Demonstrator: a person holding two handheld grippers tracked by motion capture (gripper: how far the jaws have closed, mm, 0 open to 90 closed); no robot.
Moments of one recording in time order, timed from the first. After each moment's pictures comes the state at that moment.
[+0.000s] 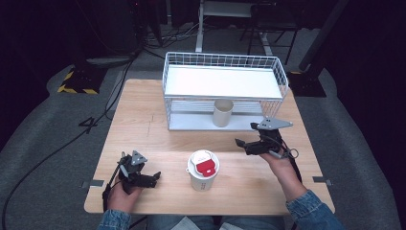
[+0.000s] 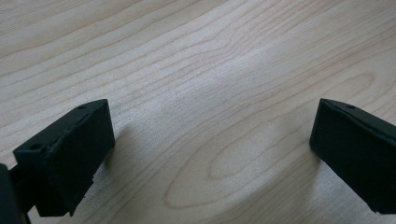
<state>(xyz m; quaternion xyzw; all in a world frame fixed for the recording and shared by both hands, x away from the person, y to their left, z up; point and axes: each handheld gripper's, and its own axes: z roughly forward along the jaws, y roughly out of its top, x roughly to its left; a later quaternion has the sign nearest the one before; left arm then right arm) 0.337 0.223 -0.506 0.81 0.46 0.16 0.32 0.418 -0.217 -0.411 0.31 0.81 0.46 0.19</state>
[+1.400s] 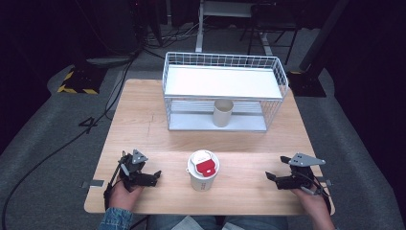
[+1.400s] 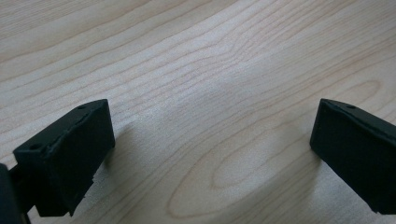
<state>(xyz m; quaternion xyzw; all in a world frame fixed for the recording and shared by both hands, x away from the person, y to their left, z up) 0.341 0.222 -0.506 0.81 0.47 0.16 0.32 0.344 -0.318 -0.478 0.36 0.82 0.40 0.19</state>
